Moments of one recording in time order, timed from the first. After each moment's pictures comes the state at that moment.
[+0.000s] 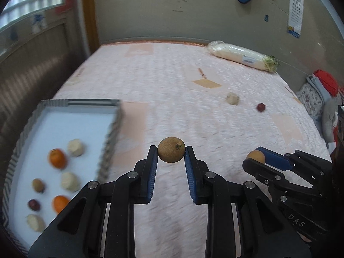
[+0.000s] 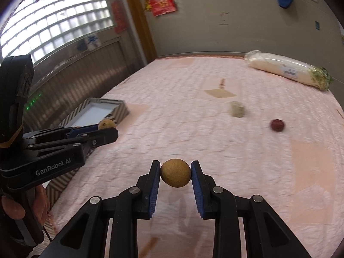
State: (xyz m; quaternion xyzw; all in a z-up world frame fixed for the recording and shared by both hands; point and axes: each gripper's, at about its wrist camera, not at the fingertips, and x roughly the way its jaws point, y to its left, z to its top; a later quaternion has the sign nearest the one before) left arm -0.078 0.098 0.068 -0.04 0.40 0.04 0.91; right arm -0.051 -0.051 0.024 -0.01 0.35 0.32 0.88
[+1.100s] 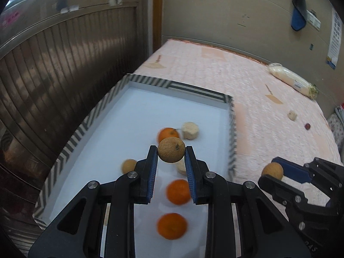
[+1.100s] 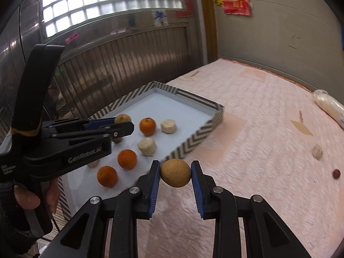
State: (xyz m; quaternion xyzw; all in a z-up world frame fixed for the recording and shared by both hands) left arm -0.143 0.238 0.065 -0.09 0.39 0.16 0.90; right arm -0.103 0.102 0.045 -0.10 0.33 0.42 0.84
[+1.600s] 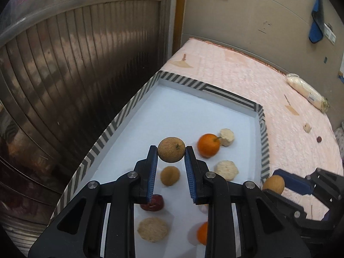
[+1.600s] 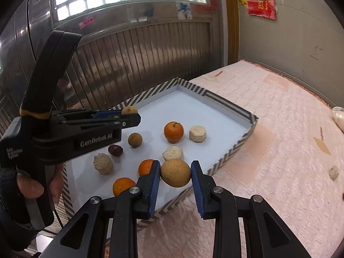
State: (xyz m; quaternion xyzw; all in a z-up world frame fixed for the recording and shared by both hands) left arm -0.150 0.289 0.060 -0.13 0.40 0.19 0.89; right arm -0.109 0.153 0.040 -0.14 0.33 0.46 0.81
